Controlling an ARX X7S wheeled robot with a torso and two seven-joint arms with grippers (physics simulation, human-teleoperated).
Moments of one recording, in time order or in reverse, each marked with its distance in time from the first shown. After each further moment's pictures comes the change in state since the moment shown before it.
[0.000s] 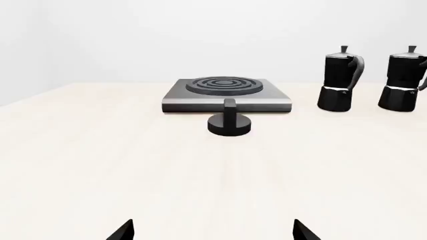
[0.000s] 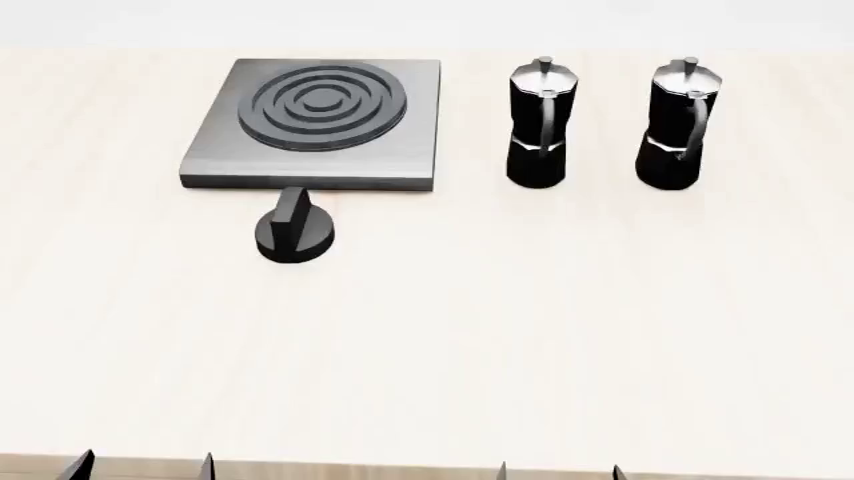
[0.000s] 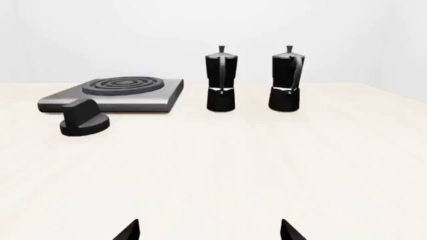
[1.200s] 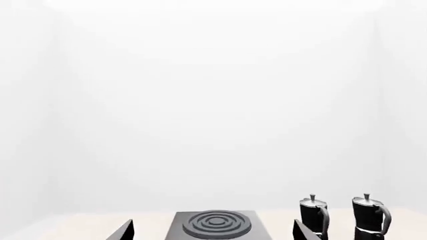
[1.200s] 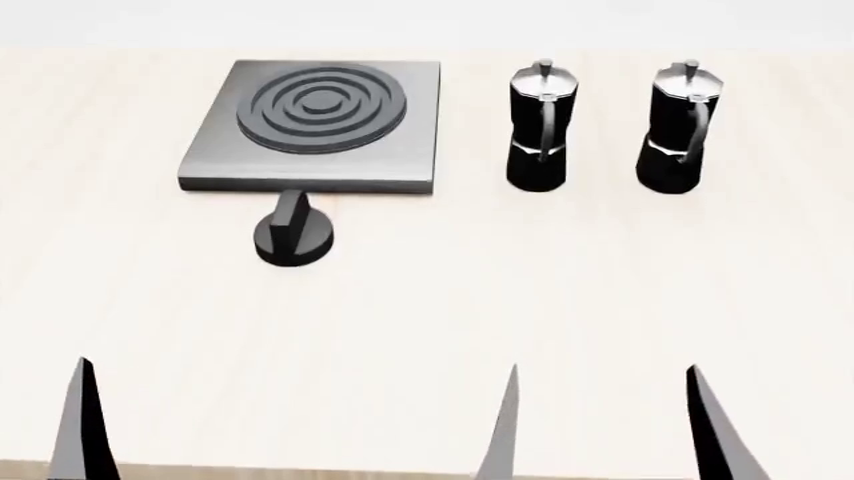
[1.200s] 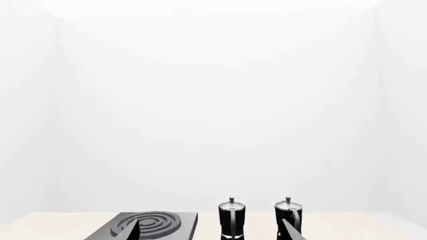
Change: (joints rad) left arm 0.158 -0.135 0.096 0.901 -0.060 -0.316 -0.147; right arm -0.154 0.134 -0.085 -0.894 0.101 0.306 0.144
